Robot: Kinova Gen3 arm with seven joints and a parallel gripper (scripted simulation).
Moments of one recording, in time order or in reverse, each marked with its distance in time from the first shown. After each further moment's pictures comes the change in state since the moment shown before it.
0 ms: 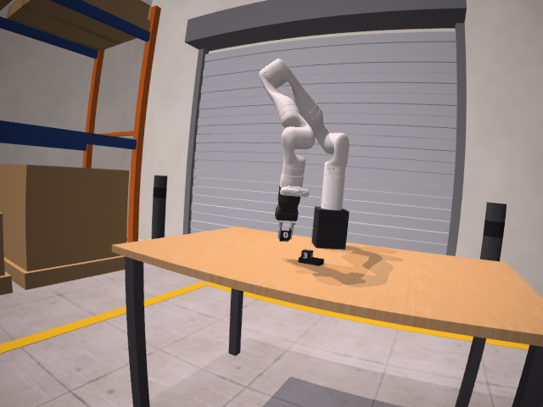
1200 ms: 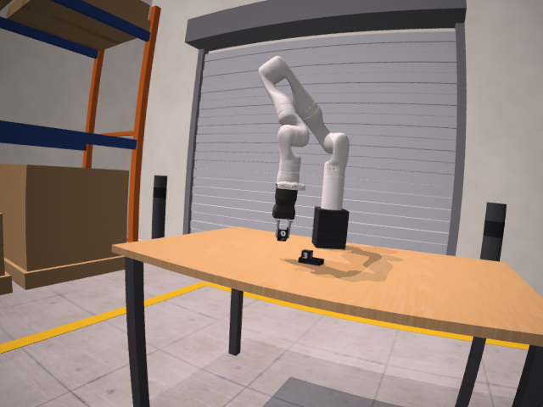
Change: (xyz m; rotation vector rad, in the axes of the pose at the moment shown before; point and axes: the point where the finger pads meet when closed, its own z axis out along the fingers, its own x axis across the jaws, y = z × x) arm 0.008 0.003 -0.001 0.177 0.018 0.011
